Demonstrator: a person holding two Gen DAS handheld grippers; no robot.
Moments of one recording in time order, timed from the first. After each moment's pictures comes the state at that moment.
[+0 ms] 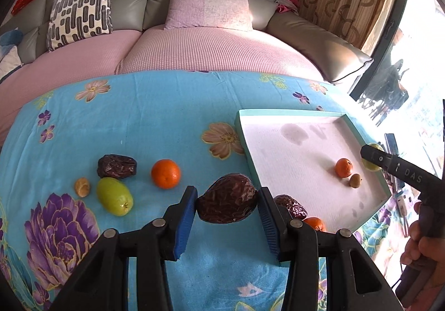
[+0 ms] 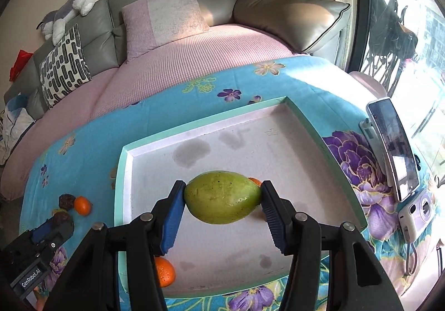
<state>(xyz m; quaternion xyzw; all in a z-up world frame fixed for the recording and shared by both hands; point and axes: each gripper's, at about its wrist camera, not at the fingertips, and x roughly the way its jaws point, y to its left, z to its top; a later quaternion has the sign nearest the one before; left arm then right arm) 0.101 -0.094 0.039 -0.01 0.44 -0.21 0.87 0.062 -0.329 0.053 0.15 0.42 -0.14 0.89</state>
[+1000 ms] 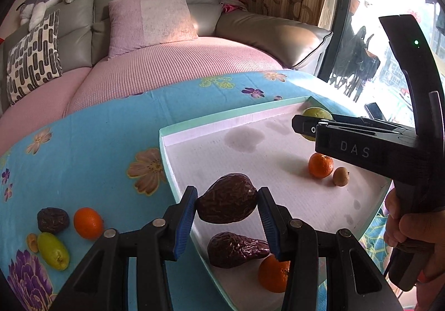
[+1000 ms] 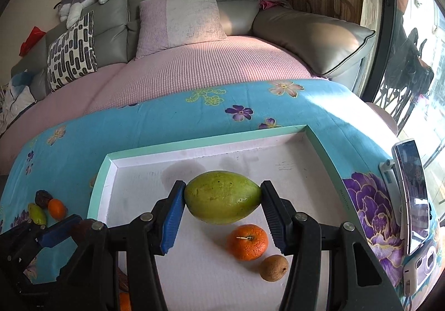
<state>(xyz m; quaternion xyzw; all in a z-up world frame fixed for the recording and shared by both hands) 0.110 -0.183 0.012 0.07 0.38 -0.29 0.87 0.110 -0.330 0.025 0.07 0.40 -0.10 0.91</state>
